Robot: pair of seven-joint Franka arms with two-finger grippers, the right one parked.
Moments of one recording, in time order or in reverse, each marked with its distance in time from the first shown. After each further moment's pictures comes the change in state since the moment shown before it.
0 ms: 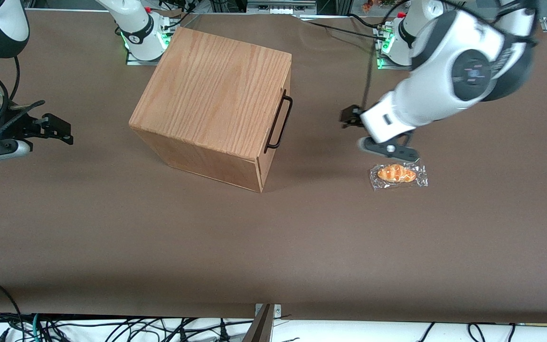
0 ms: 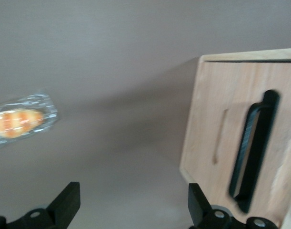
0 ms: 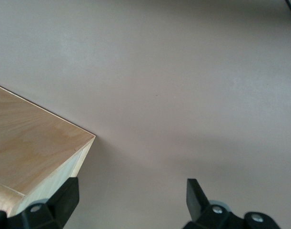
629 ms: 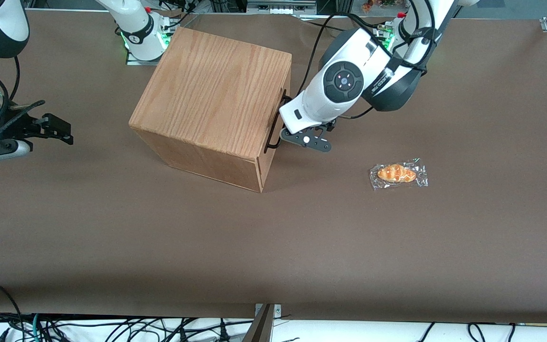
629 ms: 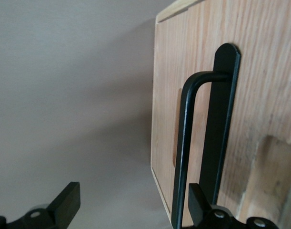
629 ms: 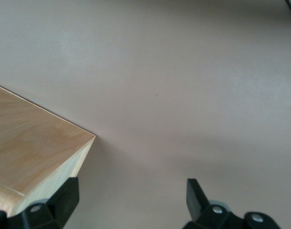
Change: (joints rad) arm -0.173 0.136 -0.001 0.010 -0.022 0.072 -0.018
